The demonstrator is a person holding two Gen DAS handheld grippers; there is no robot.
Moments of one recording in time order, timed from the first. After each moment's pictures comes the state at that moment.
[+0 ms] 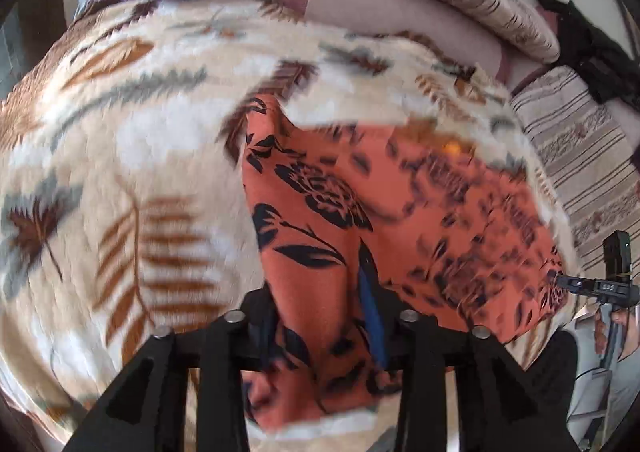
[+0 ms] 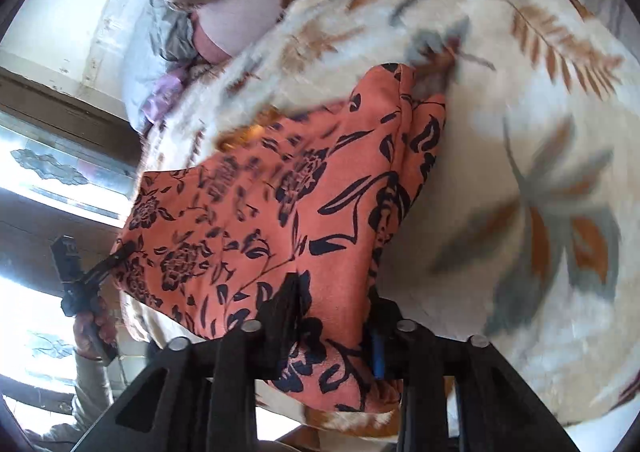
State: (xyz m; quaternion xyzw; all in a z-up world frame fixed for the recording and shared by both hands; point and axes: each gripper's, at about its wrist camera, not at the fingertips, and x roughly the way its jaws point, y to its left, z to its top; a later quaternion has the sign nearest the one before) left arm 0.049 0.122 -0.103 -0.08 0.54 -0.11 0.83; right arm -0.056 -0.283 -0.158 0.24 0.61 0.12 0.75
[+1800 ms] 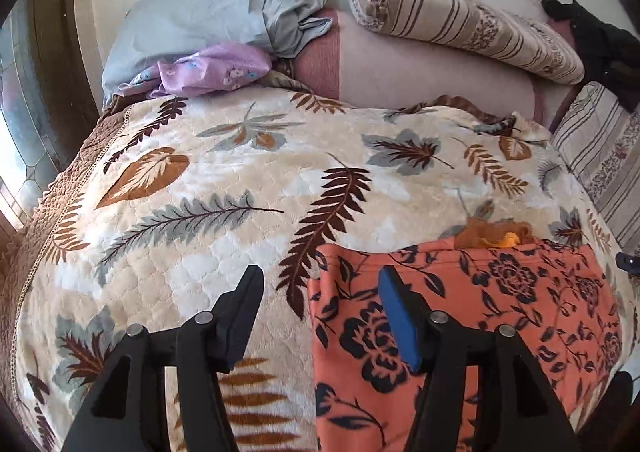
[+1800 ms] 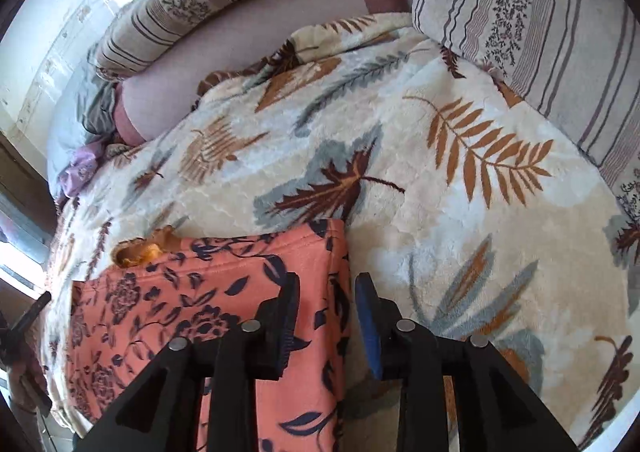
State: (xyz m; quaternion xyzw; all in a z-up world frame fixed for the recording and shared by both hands) left arm 0.119 0.125 -0.037 -0.01 0.41 -0.05 0.91; right arm 0.013 -0.296 -0.090 0.21 0.45 -0.01 0.87
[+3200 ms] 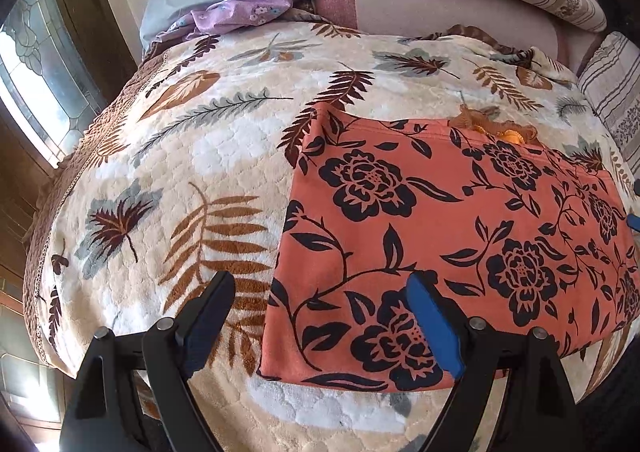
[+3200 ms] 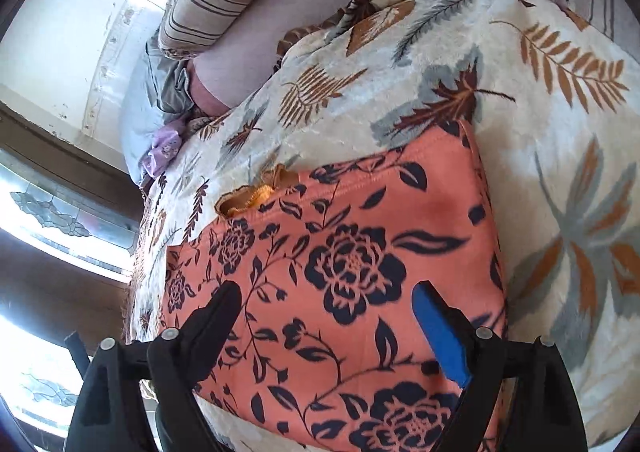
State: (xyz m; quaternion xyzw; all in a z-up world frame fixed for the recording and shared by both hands) left arm 0.038 0.074 -0.073 0.03 0.49 0.04 0.87; right arm 0.023 -0.256 -0.120 0.31 0.49 0.10 0.81
